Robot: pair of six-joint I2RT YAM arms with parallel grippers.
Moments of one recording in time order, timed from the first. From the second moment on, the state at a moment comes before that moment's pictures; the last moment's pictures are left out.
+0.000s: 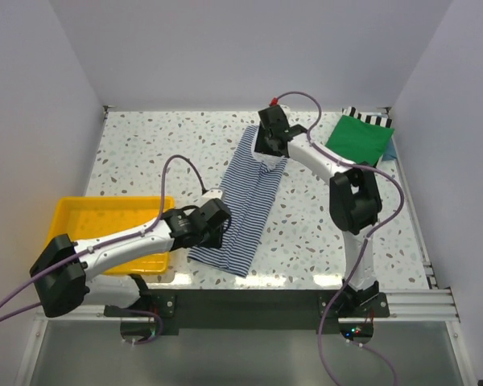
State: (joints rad) left arm -0.97 1.26 0.81 -0.62 -0.28 -0.78; right arm 0.49 2.13 1.80 -0.50 0.24 0.56
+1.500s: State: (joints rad) left arm -0.99 1.62 0.85 -0.28 -0.11 -0.63; right arm 0.50 2.36 1.89 -0.41 0.18 0.57
